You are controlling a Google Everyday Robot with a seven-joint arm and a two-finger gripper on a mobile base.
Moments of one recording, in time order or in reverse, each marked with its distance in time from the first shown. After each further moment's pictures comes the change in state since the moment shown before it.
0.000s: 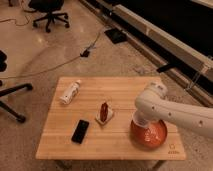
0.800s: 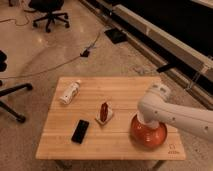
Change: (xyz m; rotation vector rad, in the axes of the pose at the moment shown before) arm 0.009 0.027 -0.009 -0.071 0.117 0.090
